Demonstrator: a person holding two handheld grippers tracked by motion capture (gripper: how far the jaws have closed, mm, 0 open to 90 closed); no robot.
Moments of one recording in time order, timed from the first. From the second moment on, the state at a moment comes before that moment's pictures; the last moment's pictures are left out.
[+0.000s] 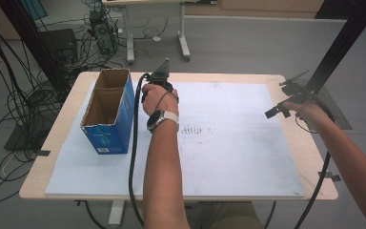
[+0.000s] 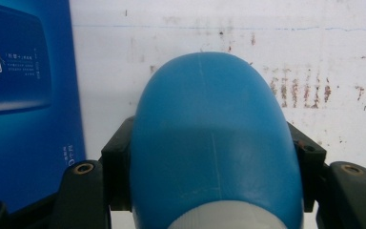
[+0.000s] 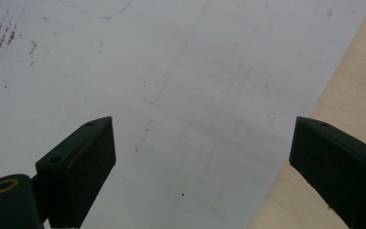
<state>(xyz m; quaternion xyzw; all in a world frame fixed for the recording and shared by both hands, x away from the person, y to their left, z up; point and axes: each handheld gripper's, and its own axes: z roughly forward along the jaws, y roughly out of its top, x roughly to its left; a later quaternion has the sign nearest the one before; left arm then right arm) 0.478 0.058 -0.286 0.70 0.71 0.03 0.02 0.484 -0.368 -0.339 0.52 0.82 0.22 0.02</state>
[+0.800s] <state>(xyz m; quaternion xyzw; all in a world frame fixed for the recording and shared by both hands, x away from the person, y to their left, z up) 0.477 0.058 -0.286 0.71 0.71 0.03 0.02 0.484 -0.365 -0.339 0.52 0.82 0.22 0.02</state>
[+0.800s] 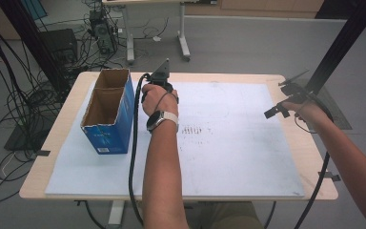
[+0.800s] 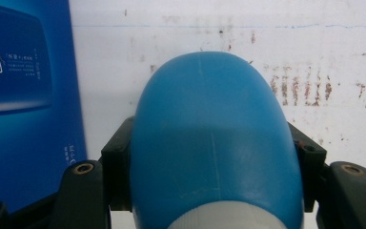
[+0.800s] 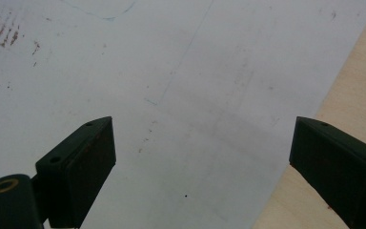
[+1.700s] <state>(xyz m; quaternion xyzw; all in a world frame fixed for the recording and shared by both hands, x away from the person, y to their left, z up) 0.476 0.058 -0.286 0.71 0.70 0.03 0.02 0.483 -0.365 -0.339 0.52 0.83 0.22 0.02</state>
